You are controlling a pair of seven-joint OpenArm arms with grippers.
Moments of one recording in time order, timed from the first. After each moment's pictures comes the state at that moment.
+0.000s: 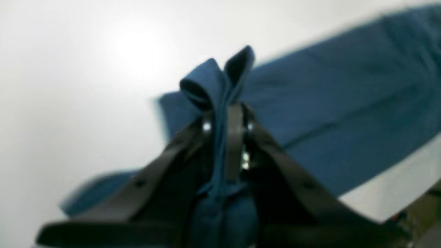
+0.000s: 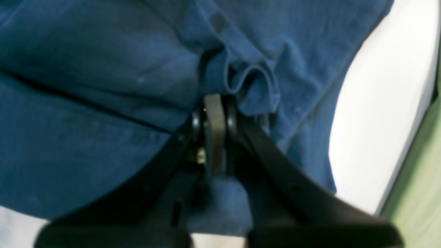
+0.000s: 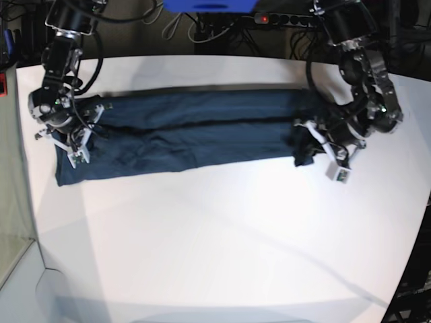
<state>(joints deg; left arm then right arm) -0.6 -1.5 -22.8 93.4 -21.6 -39.9 64.9 -5.0 4.4 21.8 89.5 -11.8 37.6 -47.3</state>
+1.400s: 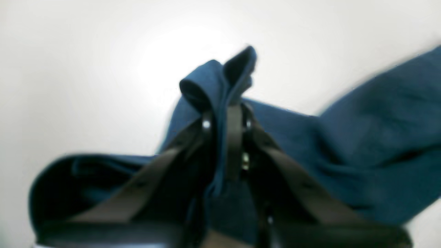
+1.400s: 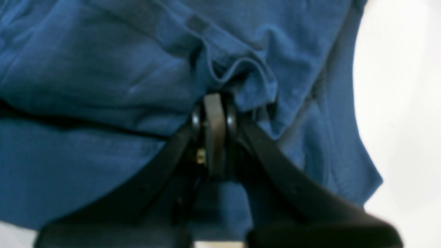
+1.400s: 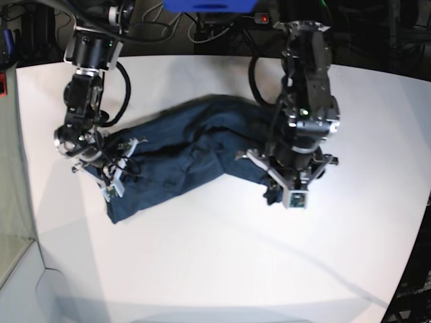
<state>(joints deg) 3.2 8.1 1.0 109.5 5.5 -5.0 52.1 7.4 0.3 17.6 77.0 -10.1 39.0 -43.5</state>
